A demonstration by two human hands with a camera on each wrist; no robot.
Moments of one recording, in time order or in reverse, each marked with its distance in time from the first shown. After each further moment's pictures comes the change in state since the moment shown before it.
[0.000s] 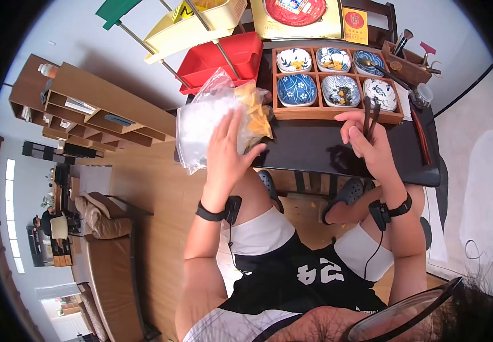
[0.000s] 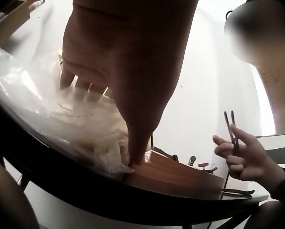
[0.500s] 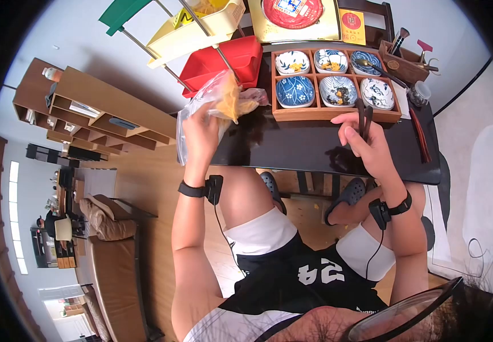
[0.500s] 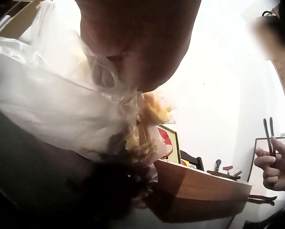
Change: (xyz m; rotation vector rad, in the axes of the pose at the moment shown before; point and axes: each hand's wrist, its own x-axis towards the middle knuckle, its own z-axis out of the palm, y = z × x) left_hand 0.050 -0.051 -0.013 -0.203 0.170 -0.142; right_hand -0.002 -0.008 0.002 -0.021 -0.010 0.016
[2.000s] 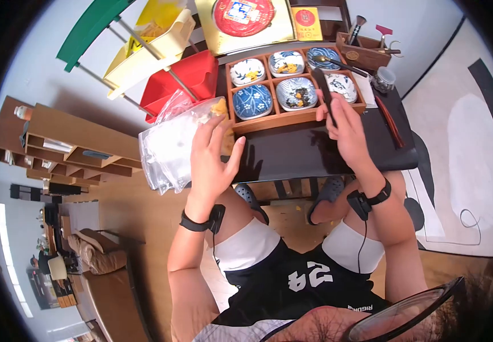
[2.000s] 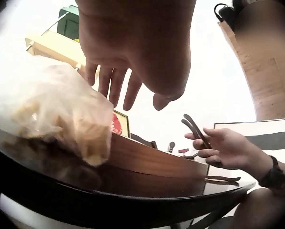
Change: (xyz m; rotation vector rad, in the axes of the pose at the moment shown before) left_hand -0.034 0.081 0.036 0.018 -0.195 0.385; right_hand 0.012 0.021 -0.020 0.170 0.373 0.057
